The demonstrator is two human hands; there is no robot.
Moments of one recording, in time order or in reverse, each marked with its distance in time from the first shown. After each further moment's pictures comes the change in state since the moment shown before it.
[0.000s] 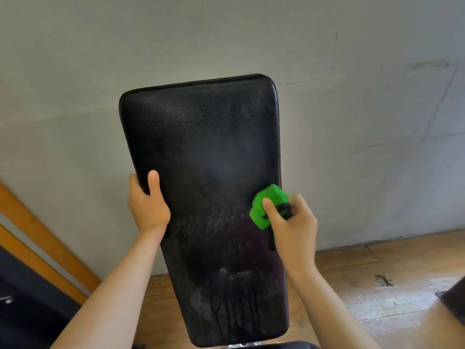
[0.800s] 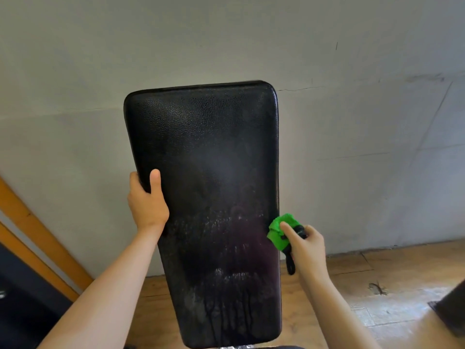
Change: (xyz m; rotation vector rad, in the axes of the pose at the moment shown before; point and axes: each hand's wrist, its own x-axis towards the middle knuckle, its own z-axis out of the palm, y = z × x) left_hand 0.000 0.004 -0.002 0.010 -0.015 0.004; right_hand 0.009 0.065 -0.023 0.146 -0.090 0.347
